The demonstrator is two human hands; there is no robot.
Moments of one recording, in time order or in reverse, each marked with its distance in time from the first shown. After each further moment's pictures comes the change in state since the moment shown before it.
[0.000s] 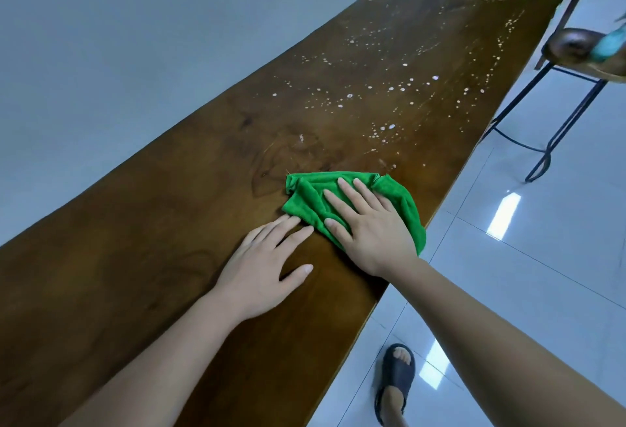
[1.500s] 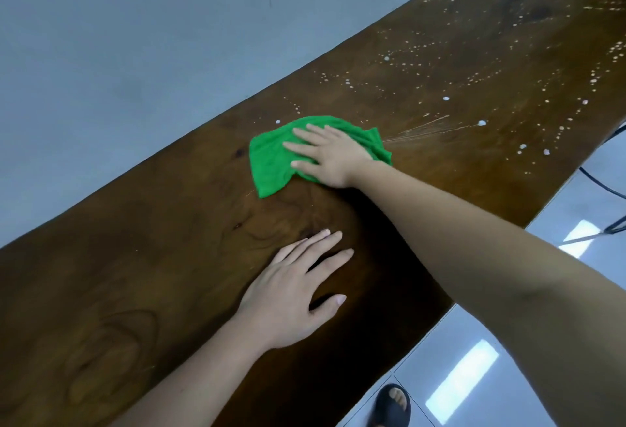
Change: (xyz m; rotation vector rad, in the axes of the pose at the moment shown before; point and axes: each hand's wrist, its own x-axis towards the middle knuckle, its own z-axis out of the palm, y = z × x) left_hand 0.146 0.059 -0.002 -0.018 -0.004 -0.042; right_hand 0.308 0.075 -0.045 -0.055 -0.219 -0.511
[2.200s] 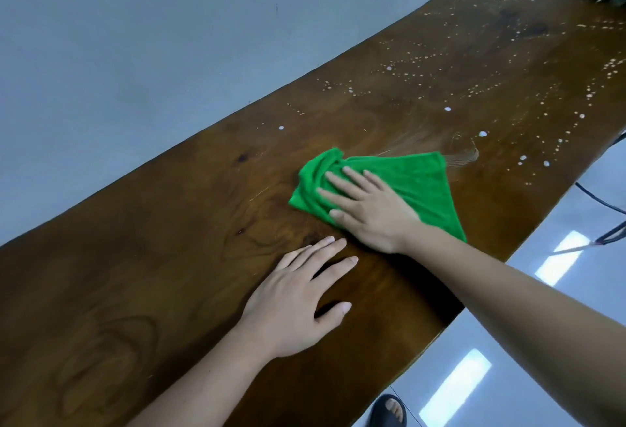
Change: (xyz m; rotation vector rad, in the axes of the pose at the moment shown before) left_hand 0.000 0.003 -0.002 -0.006 -0.004 -0.028; right_hand -0.109 -0.013 0.025 -0.020 0.007 0.013
